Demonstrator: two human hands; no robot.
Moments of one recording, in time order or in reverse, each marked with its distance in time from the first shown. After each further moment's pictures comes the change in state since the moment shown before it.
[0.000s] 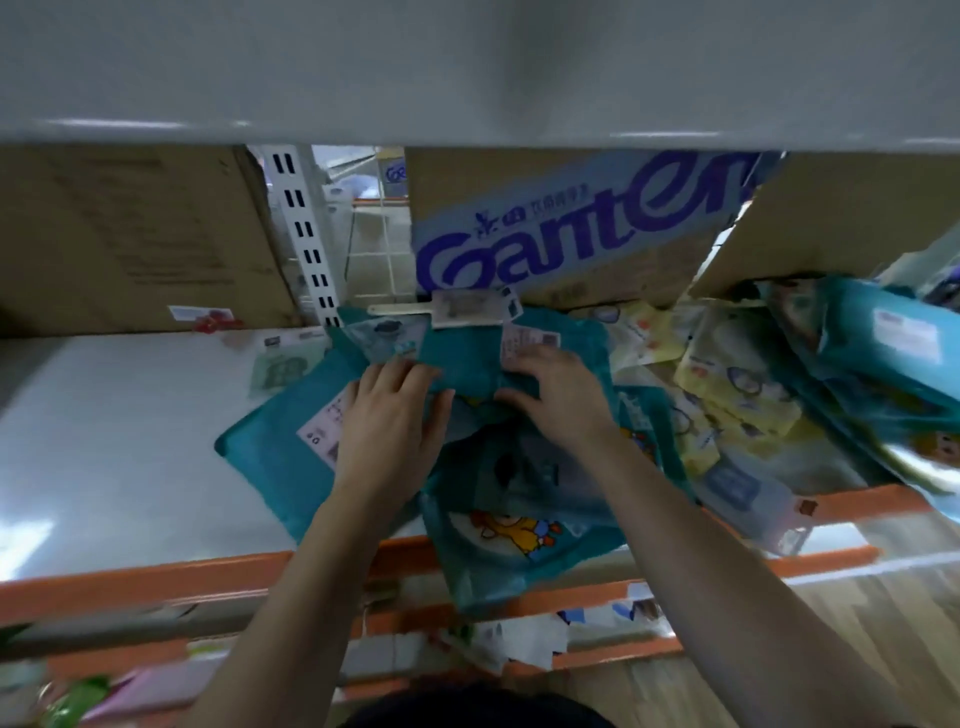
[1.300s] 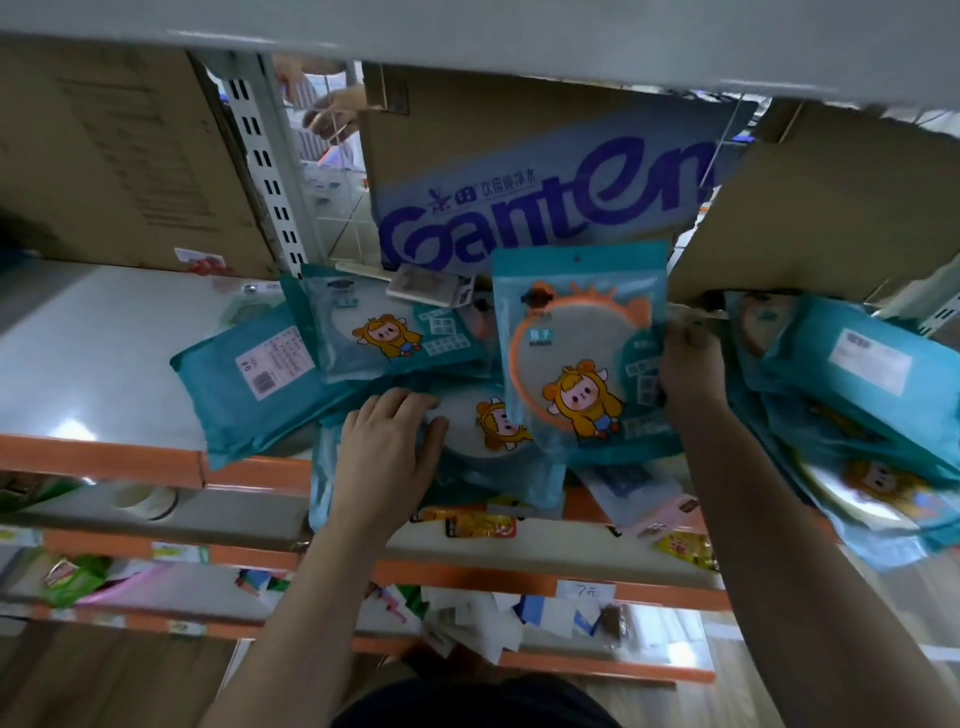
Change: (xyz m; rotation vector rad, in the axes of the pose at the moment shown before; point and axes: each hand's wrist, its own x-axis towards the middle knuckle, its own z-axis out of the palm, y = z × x) left_hand -0.063 0.122 0.053 0.020 0.028 -0.182; right_hand -0.032 0.166 -0.102 0.731 0.327 0.607
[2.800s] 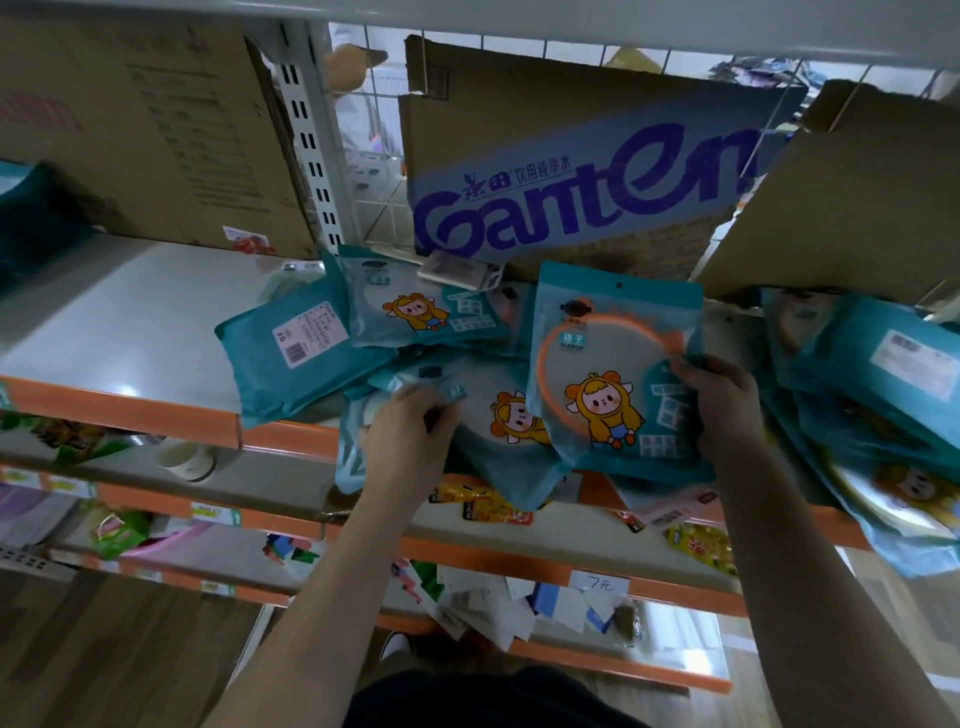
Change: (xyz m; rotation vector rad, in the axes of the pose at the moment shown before) left_hand -0.011 0.011 0.003 -0.225 0.006 -0.295; right_hand -0.026 0.028 -0.022 0.435 -0.213 0.143
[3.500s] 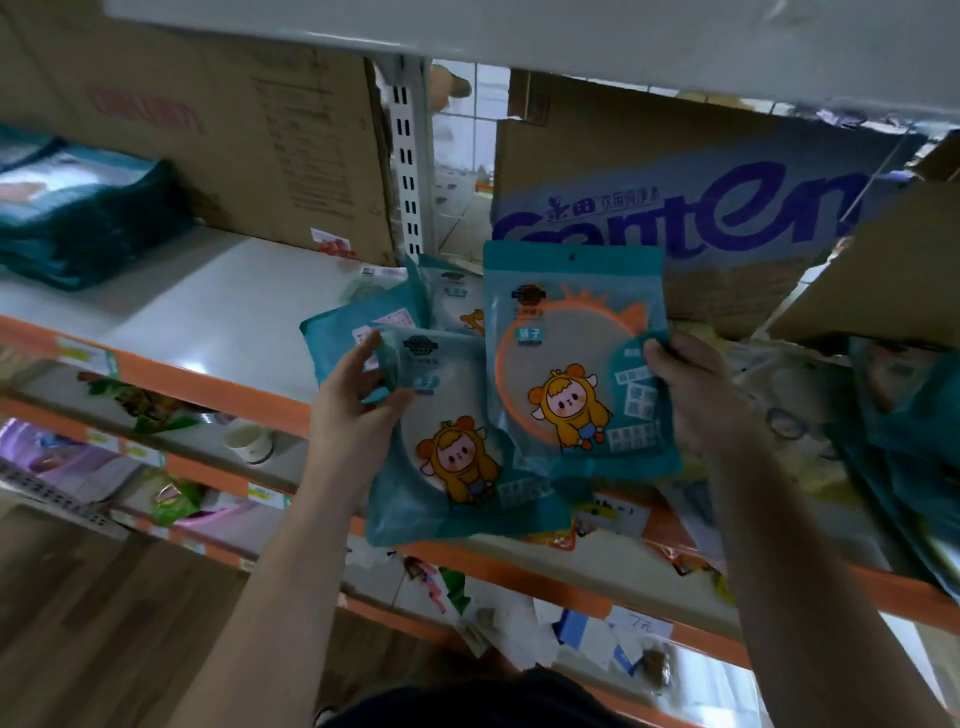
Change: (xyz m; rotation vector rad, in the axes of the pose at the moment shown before) left_hand 0.000 -0.044 -0.088 -0.779 0.195 -0.293; right_hand -0.008 -0.006 0.096 -0.043 -0.448 -0.133
